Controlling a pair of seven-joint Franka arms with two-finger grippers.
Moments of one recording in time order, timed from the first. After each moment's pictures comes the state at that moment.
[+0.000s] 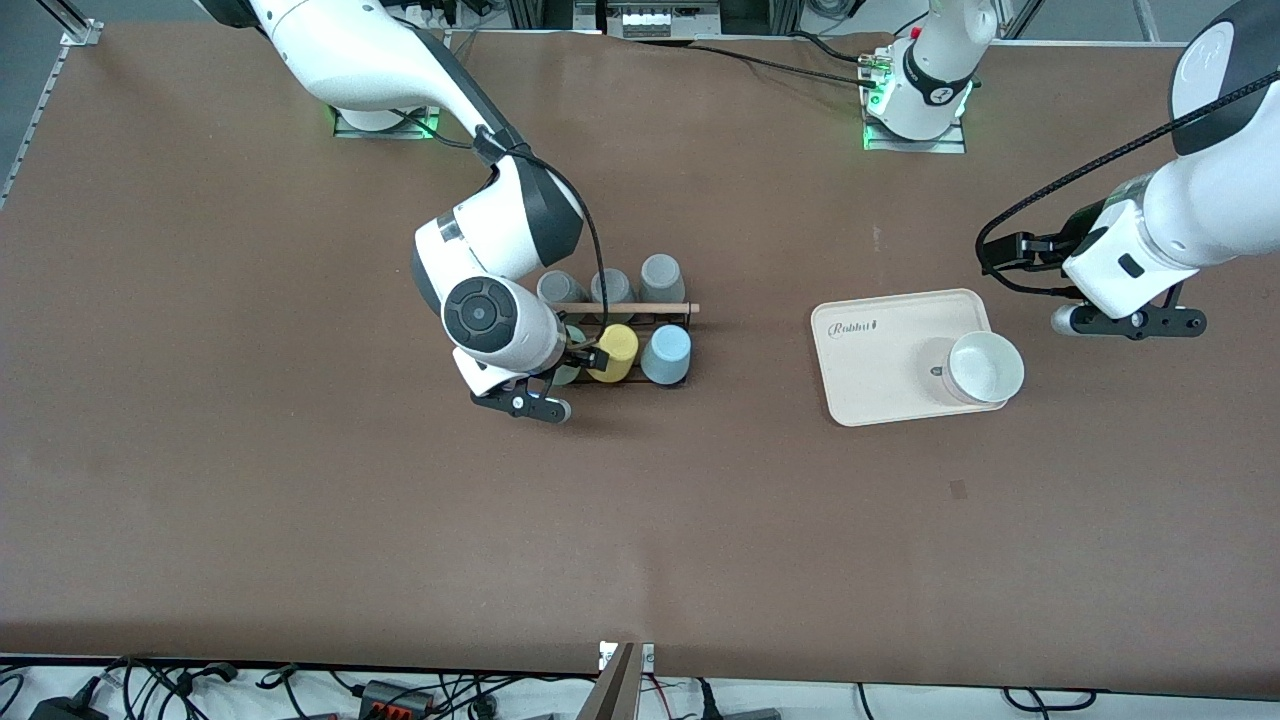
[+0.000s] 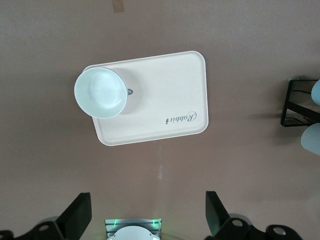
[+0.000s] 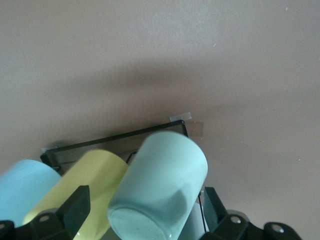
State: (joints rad) left arm 0.08 0.17 -0.21 -1.52 -0.05 1.43 -0.13; right arm 0.55 0.72 0.02 -1.28 0.16 1.88 0.75
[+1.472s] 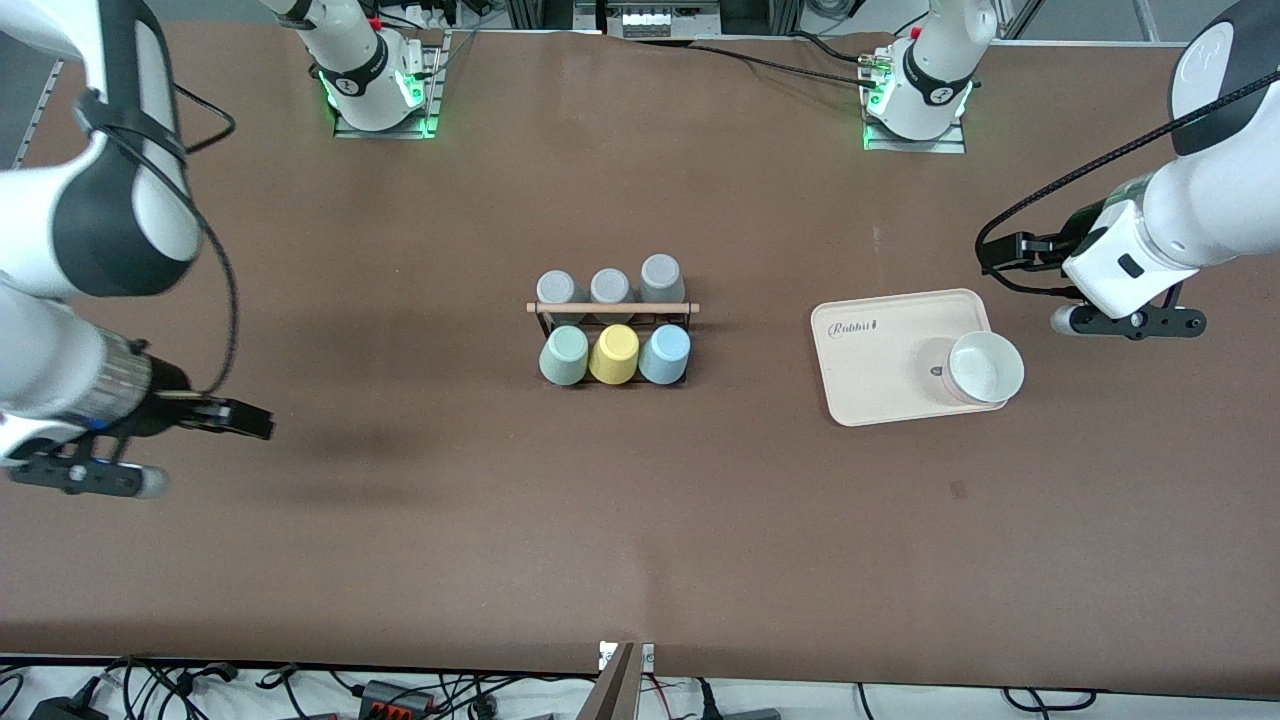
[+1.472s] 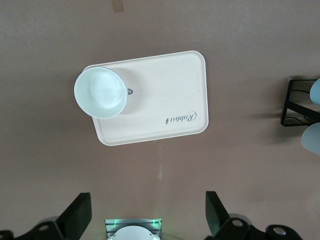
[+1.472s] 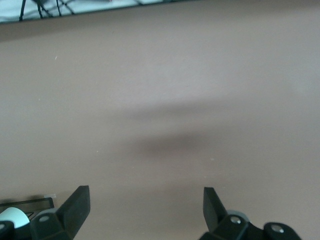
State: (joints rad) left arm 0.08 0.17 -0.21 -1.52 -0.05 1.43 -0.13; right arm 0.06 0.54 0.01 -1.10 0.01 1.68 0.20
